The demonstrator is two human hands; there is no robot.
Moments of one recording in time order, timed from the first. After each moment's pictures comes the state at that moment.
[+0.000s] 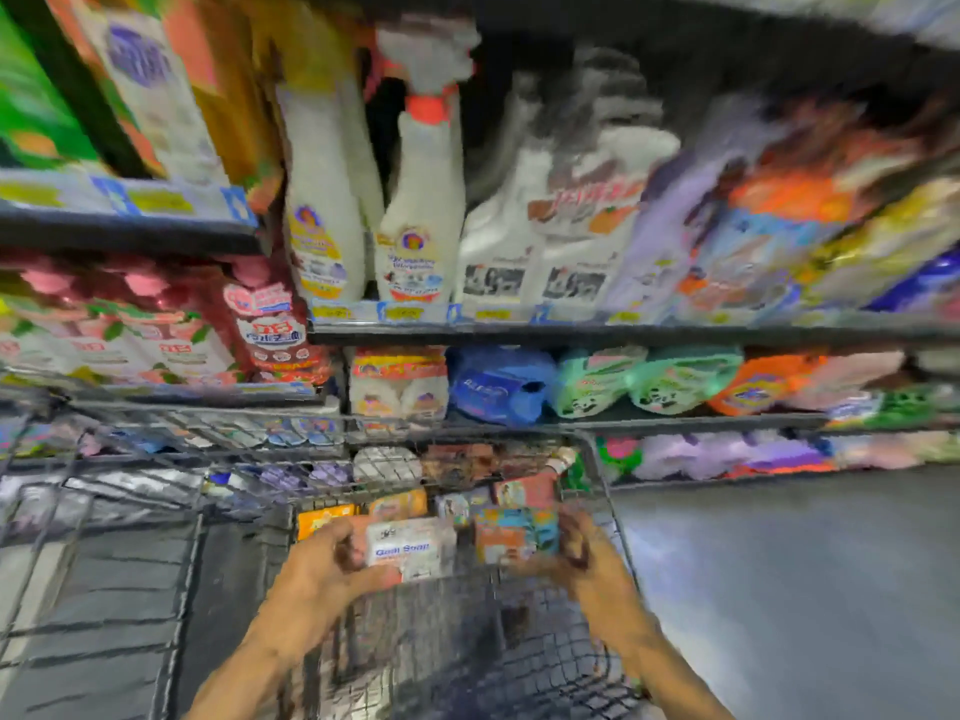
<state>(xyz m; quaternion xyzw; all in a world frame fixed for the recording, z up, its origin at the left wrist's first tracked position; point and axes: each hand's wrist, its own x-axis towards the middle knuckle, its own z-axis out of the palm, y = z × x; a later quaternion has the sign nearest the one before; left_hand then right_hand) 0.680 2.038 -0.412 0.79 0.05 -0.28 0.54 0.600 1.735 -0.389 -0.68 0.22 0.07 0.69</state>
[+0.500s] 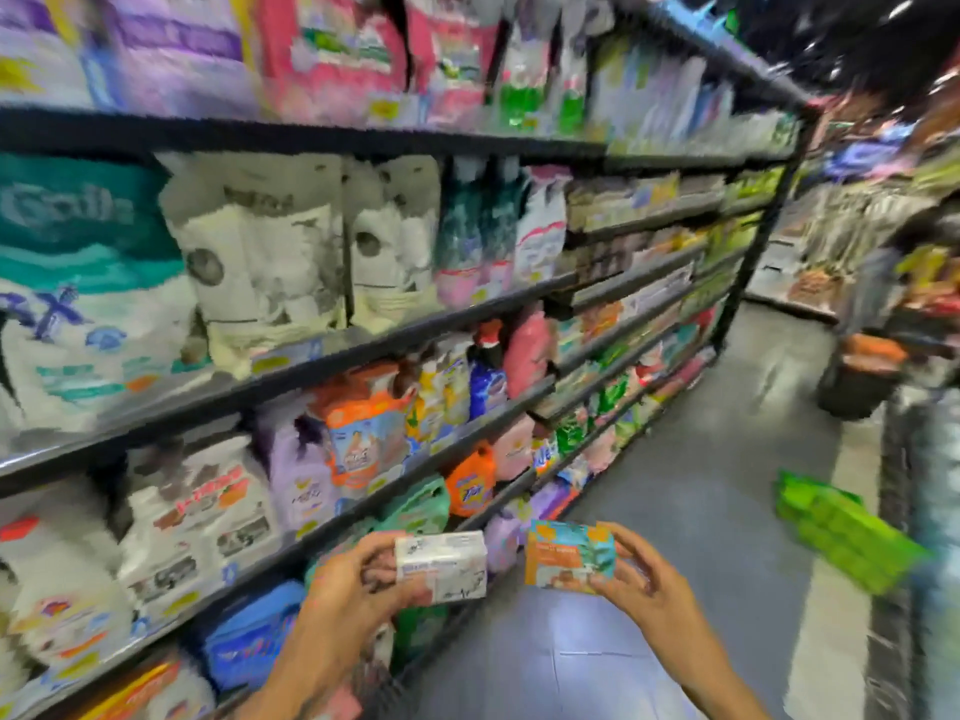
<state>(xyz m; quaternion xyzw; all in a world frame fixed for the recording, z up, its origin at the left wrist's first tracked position) 0.626 1.748 -0.099 0.74 -0.37 -0.25 0.50 0.353 1.549 -0.116 -0.68 0.33 -0.30 0.58</state>
